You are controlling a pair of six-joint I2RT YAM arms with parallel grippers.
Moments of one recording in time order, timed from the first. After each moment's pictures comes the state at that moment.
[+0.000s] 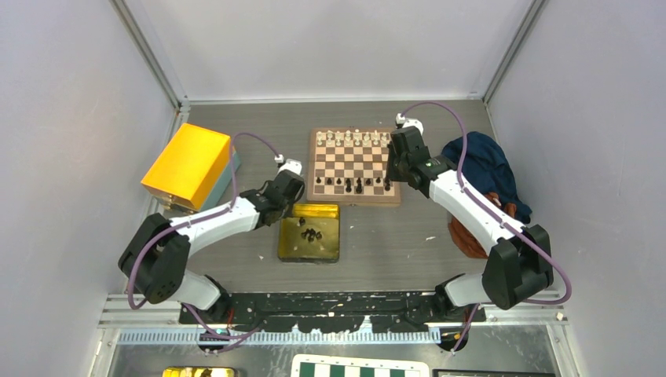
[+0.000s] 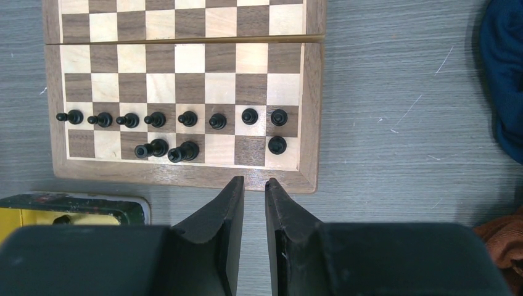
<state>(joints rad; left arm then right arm) -0.70 1.45 0.83 -0.32 -0.44 -0.31 0.43 1.38 1.09 -0.49 0.23 0.39</state>
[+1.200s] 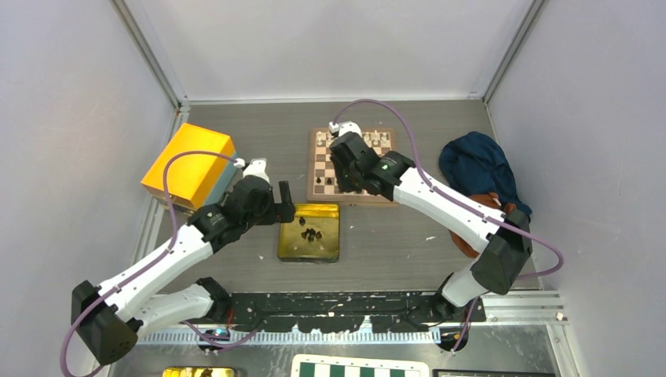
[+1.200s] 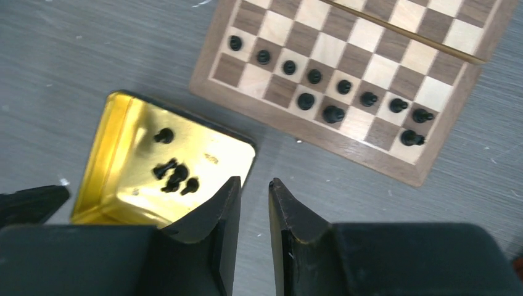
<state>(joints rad) -0.70 0.99 0.81 -0.53 -0.28 -0.60 0.82 1.51 1.38 -0.69 0.29 0.37</state>
